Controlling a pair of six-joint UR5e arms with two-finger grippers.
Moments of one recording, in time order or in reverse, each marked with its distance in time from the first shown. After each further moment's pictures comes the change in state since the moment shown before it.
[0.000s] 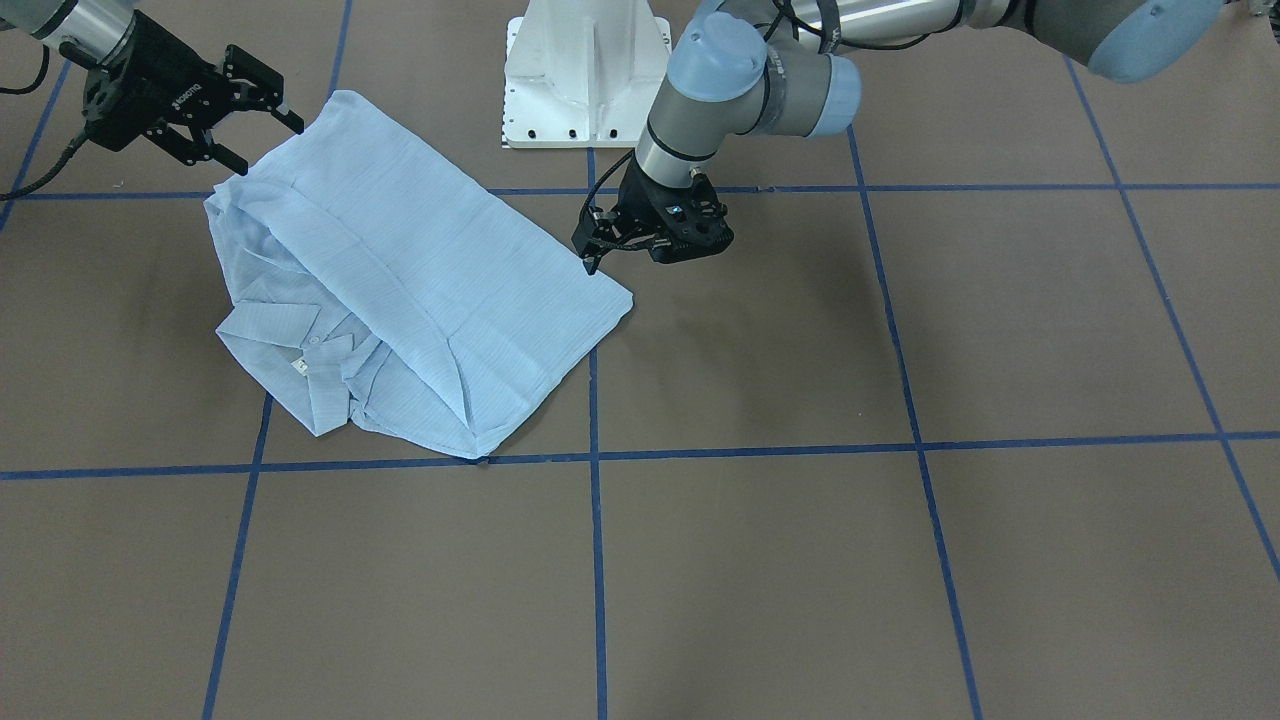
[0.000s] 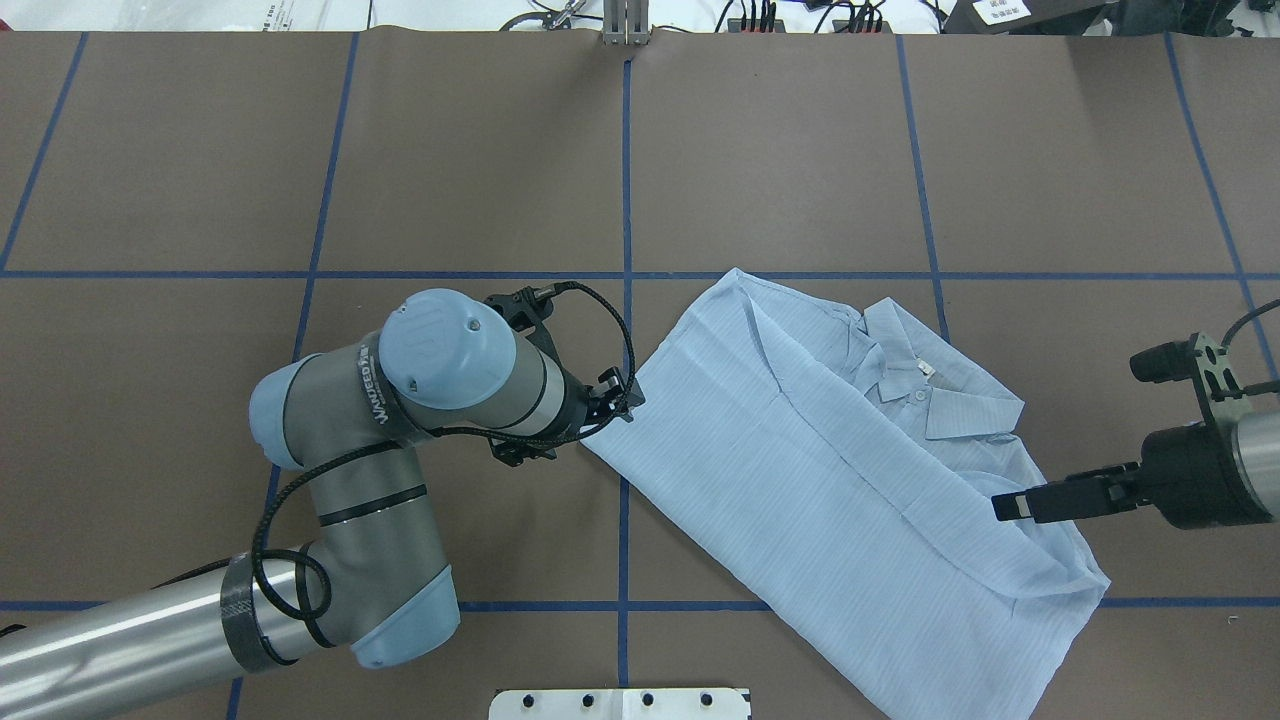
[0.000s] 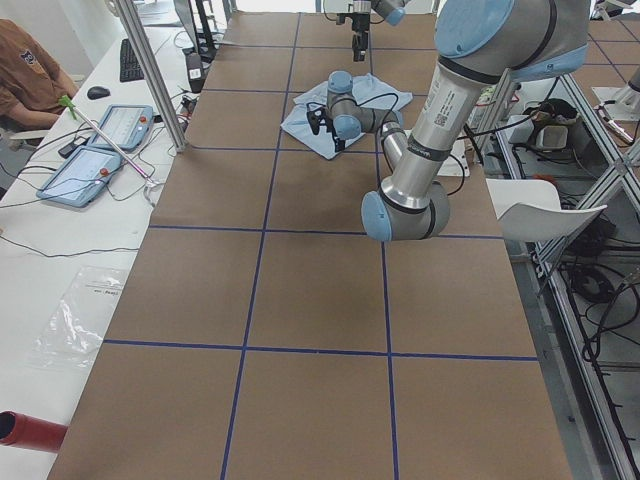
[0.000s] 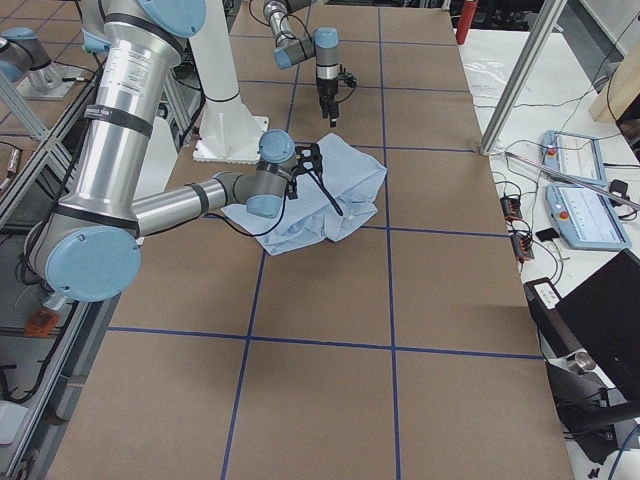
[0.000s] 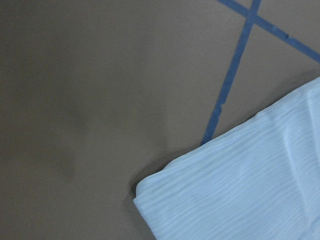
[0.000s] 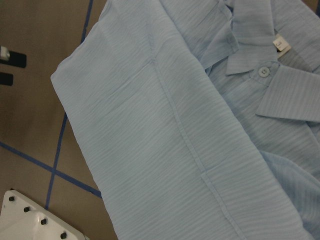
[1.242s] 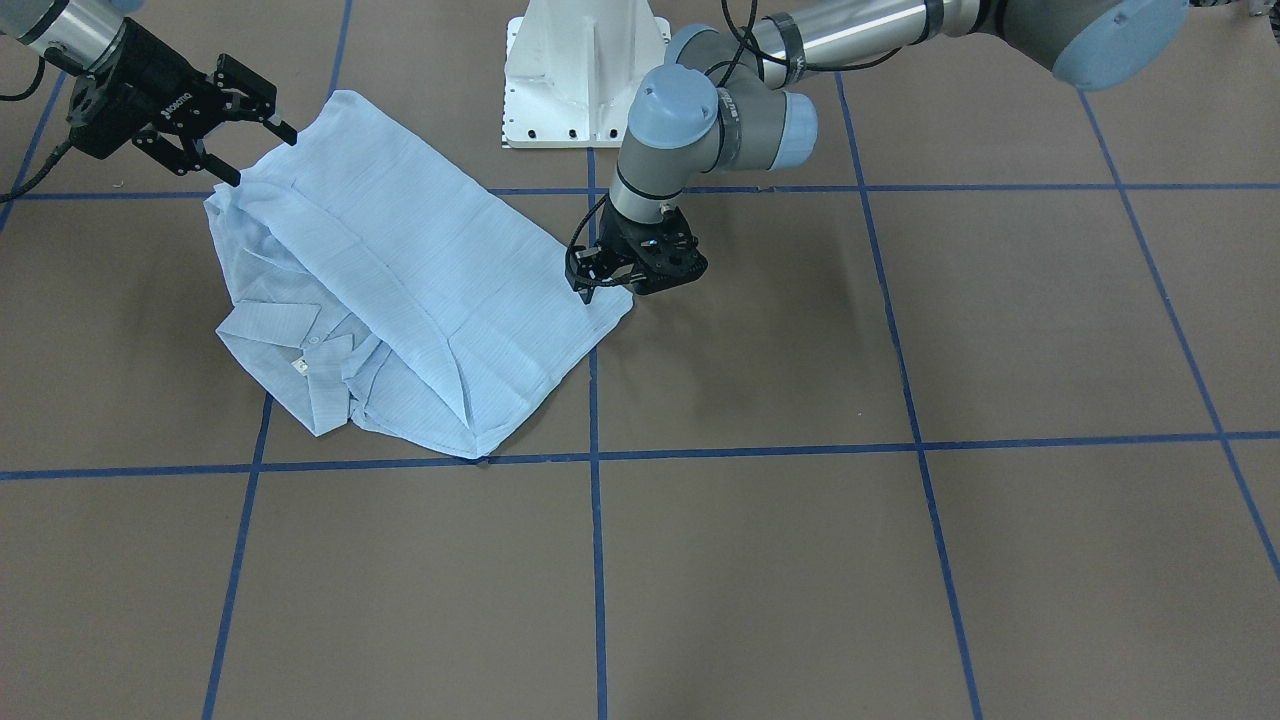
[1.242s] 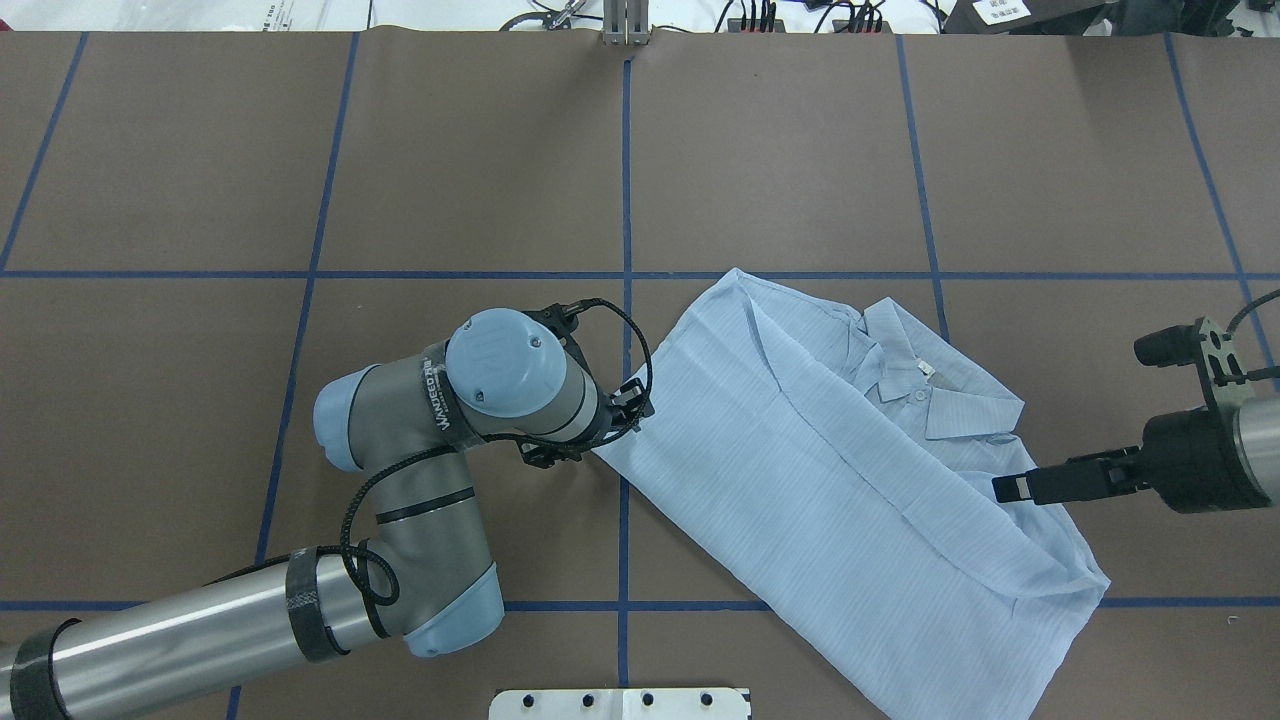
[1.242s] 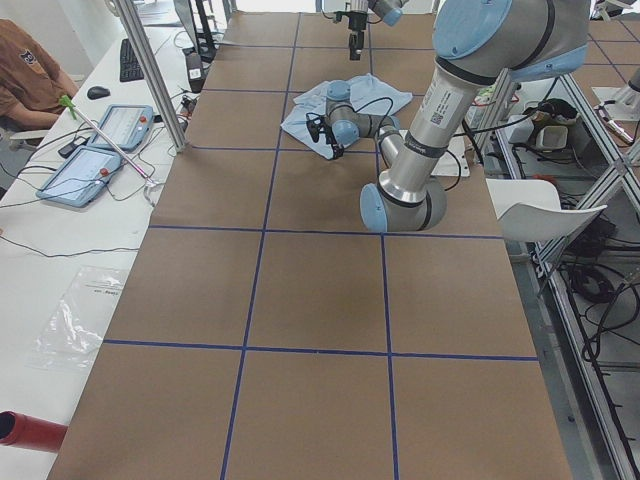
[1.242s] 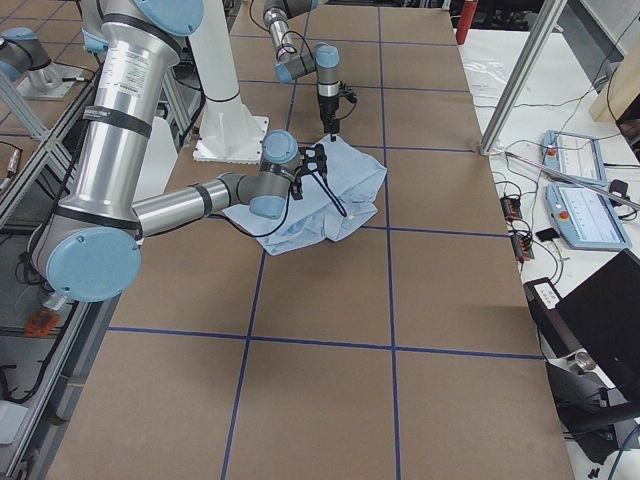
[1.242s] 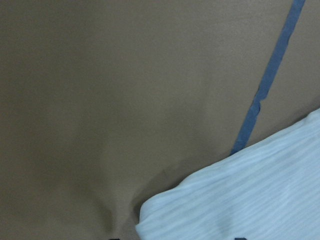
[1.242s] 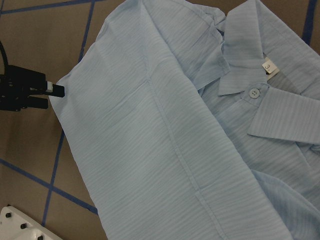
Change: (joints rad) left arm 0.015 -0.066 0.140 -0.035 0.018 -0.024; right arm 0.018 0.012 -0.015 0.000 -0.002 0.000
